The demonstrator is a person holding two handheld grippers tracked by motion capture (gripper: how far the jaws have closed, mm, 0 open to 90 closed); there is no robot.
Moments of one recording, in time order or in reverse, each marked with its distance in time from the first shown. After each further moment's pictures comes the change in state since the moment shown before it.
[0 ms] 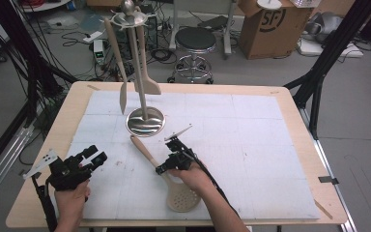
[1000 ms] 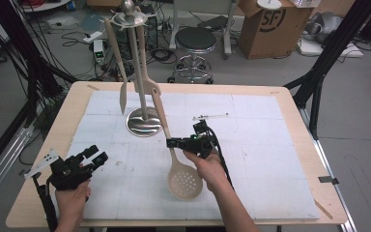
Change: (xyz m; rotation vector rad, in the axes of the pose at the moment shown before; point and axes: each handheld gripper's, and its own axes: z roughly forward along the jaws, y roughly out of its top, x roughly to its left) left arm 0.000 0.000 0.002 0.003 0.000 0.001; right arm 0.006 -0.007 -0.086 -0.493 0.113 -0.064
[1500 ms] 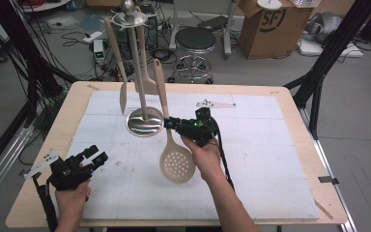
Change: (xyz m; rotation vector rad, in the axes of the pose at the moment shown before) left arm 0.000 0.000 -0.001 0.000 -0.002 0.001; right arm 0.030 0.033 -0.013 -0.227 0.004 -0.152
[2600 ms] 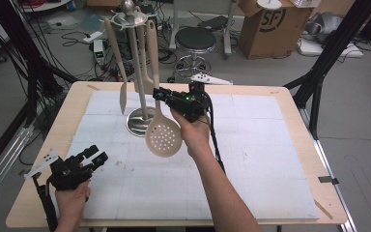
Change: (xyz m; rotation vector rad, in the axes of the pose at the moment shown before) left arm 0.000 0.000 0.000 -0.007 -0.005 -0.001; right arm 0.013 0.057 0.021 -0.158 0.056 -0.056
